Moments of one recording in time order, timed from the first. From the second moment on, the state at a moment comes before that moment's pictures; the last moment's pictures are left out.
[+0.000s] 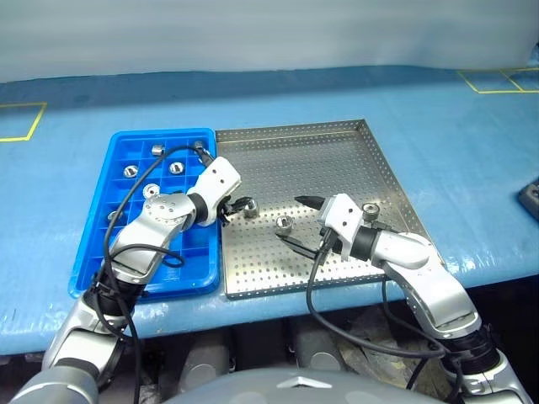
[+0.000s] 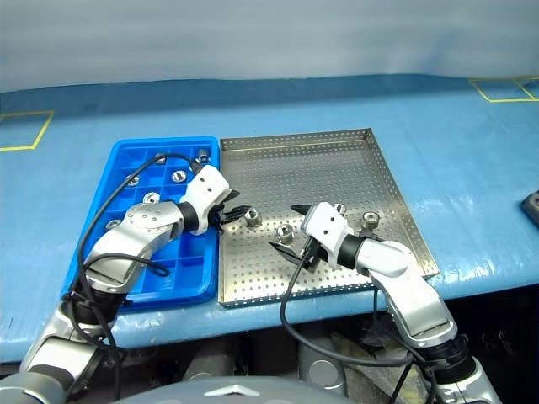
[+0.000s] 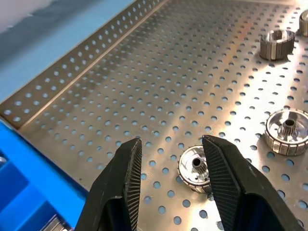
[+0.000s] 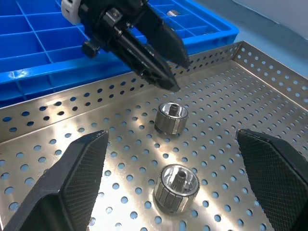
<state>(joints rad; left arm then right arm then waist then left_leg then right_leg) -0.44 0.51 -0.31 -0.23 -0.16 0.78 -0.56 -0.08 -0.53 0.19 -0.48 0.20 0.40 0.69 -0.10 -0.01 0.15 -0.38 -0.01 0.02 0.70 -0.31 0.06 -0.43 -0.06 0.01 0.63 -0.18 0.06</state>
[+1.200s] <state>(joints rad) -0.51 0.46 -0.37 -0.15 -0.15 0.67 -0.80 -0.04 -0.52 0.18 -0.50 0.20 0.40 0.63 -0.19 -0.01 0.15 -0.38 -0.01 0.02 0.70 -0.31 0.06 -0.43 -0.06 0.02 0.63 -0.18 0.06</state>
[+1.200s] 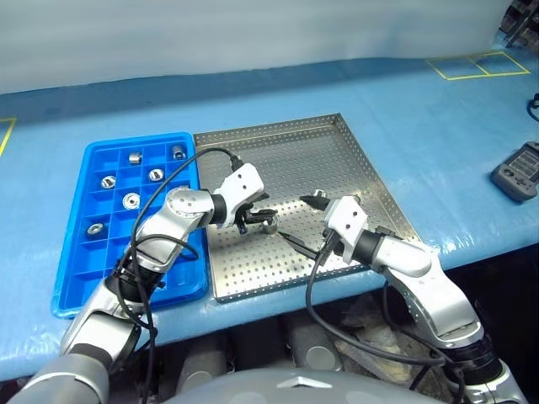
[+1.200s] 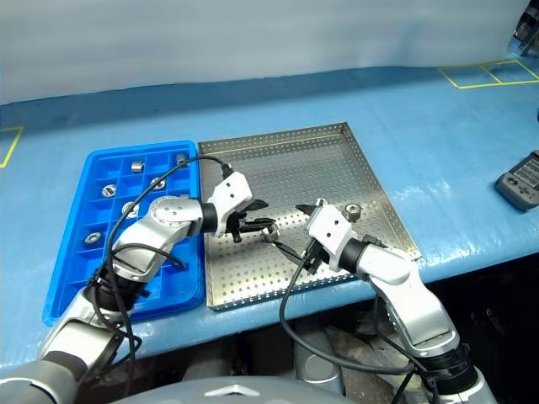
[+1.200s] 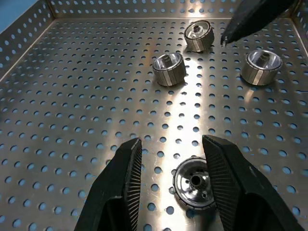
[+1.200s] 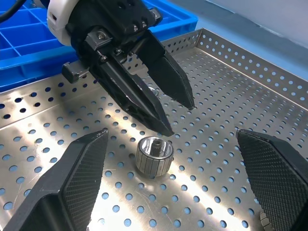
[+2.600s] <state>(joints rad) -0.49 0.44 -0.49 -0.08 -0.04 0.62 -0.80 -0.03 -0.54 0.18 -0.52 0.20 0.40 0.63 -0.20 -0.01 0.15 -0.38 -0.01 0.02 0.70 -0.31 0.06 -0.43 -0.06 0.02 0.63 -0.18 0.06</state>
